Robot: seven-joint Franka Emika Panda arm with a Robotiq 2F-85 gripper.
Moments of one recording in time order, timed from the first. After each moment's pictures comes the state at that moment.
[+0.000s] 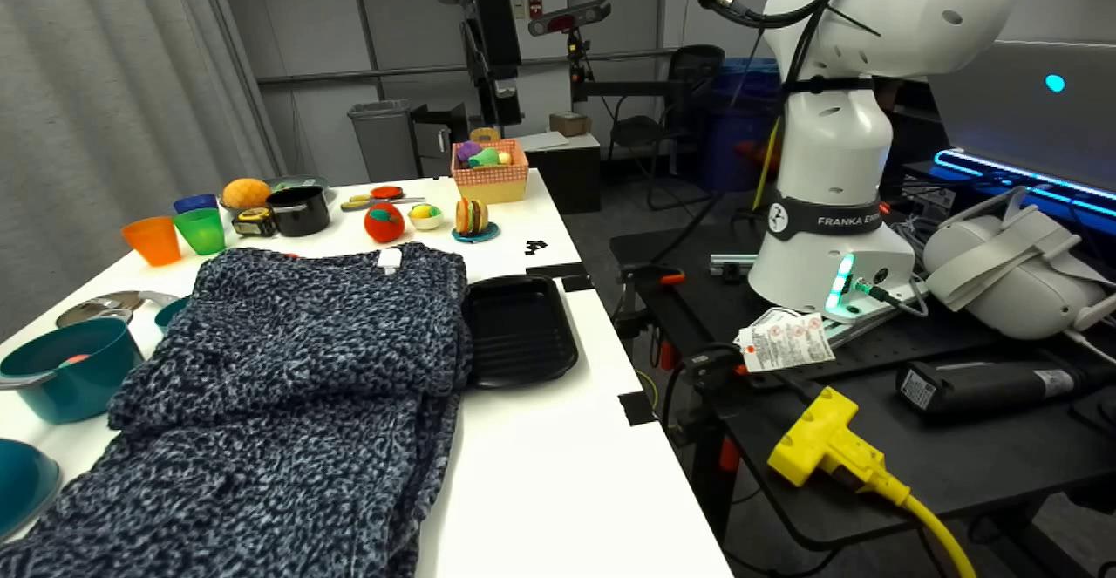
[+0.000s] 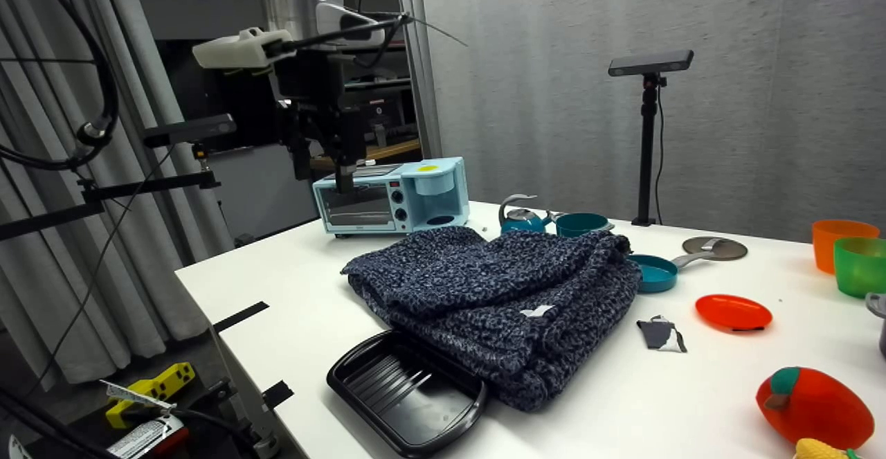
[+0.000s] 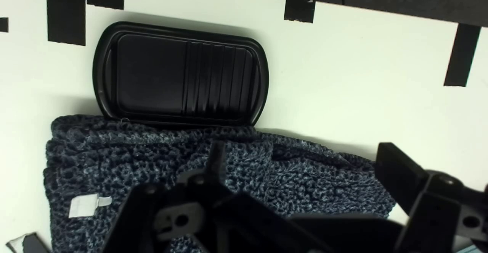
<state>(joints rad) 0.05 -0.42 -0.11 -2.52 0.11 2.04 -0.23</state>
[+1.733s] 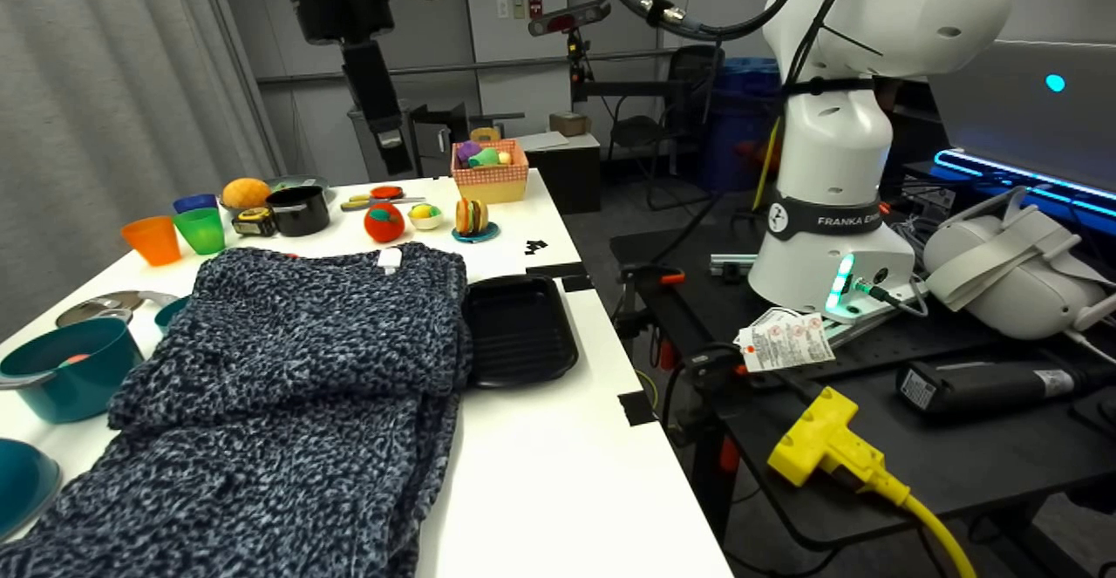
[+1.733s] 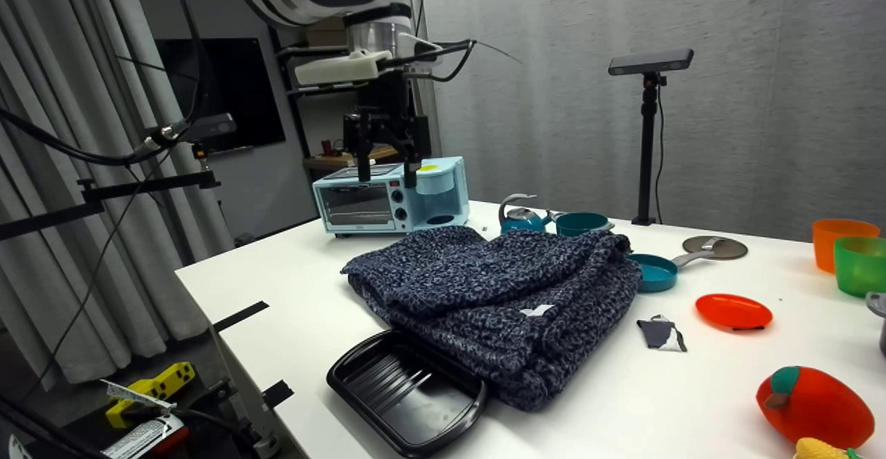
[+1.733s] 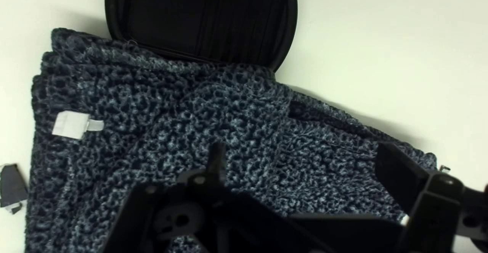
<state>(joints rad) 0.04 -0.03 -0.04 -2.18 0.07 2.05 -0.27</state>
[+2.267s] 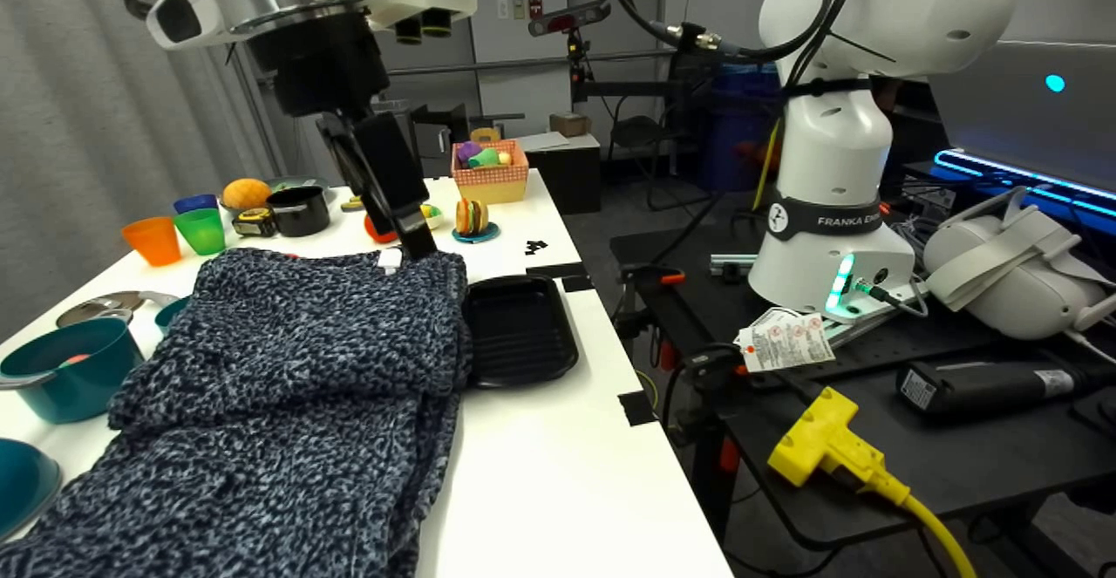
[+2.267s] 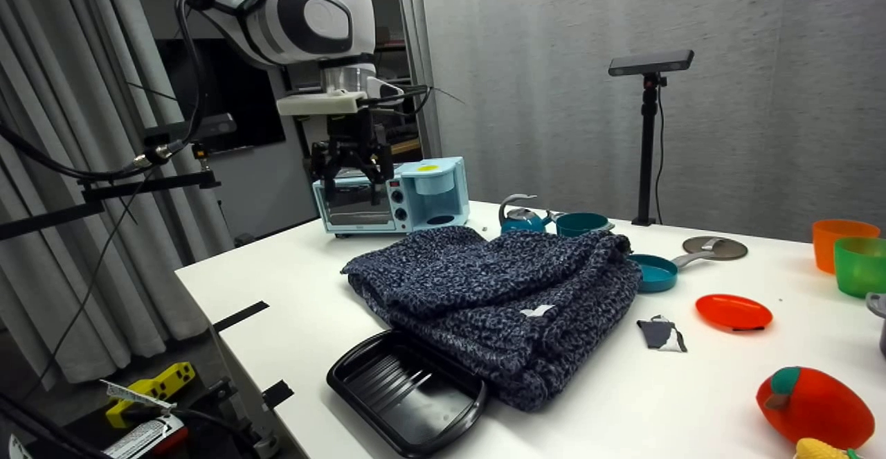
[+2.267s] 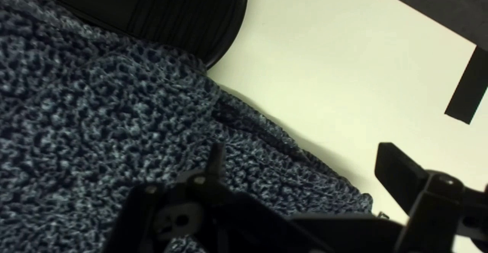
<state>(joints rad) 0.11 0.07 0.10 -2.15 0.05 2.05 -0.27</state>
